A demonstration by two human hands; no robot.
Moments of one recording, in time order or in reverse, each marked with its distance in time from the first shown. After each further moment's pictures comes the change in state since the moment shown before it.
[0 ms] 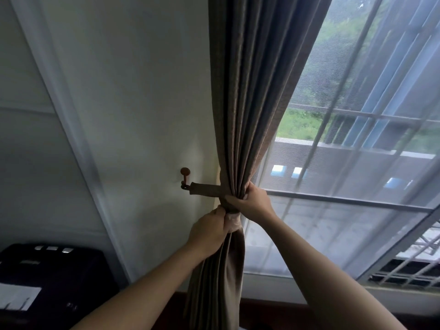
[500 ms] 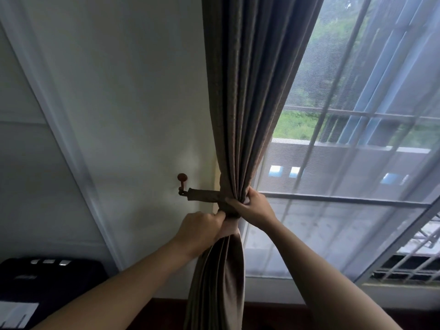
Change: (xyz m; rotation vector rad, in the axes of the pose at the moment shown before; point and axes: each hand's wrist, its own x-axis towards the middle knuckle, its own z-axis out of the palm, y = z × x) left_hand 0.009 -0.020 -0.030 0.600 0.056 0.454; right_hand 0.001 0.010 -0.001 0.035 -0.004 -0.016
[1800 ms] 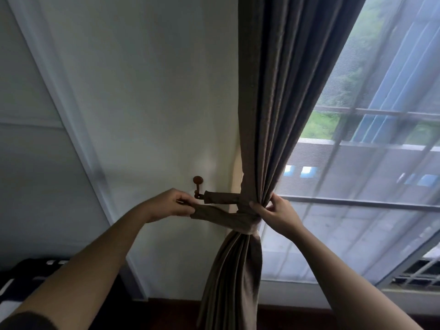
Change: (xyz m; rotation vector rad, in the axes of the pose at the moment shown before) left_hand -0.003 -0.149 0.007 -1.180 -0.471 -0.444; right_hand 0.005 0.011 0.004 -0.013 -0.016 -0.014
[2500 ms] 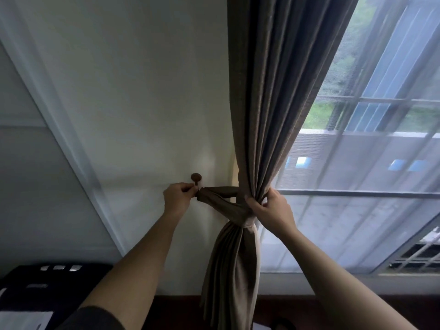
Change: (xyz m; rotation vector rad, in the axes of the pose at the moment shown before) left_hand 0.061 -0.020 0.041 -0.025 0.771 -0.041; right_hand 0.001 -0.016 0.027 0.000 0.209 0.087
